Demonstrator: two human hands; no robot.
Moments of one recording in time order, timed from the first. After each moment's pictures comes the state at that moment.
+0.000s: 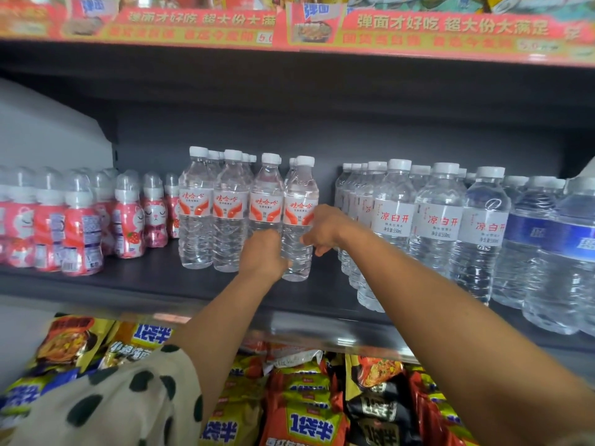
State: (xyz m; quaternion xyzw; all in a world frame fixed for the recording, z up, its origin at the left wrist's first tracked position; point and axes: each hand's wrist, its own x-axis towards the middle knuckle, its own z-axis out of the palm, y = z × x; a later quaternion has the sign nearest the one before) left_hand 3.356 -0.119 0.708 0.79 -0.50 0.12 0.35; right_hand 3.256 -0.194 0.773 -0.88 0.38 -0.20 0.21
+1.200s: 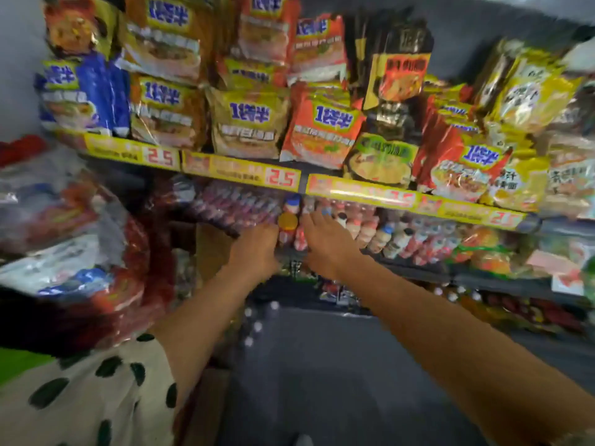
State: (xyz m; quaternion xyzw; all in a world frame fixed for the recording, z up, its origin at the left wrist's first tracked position) left_hand 3.244 0.147 0.342 0.82 -0.54 -0.15 0.12; right_hand 3.121 0.057 0.352 -0.96 0.29 0.03 0.02
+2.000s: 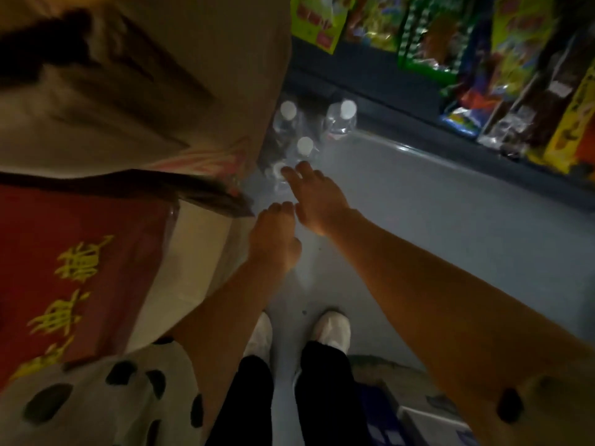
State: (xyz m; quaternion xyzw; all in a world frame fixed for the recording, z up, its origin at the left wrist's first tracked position) left_hand 3.189 0.232 -0.267 0.87 -0.33 -0.37 0.04; right_hand 3.158 0.121 -0.280 -0.93 0.20 0.23 0.20
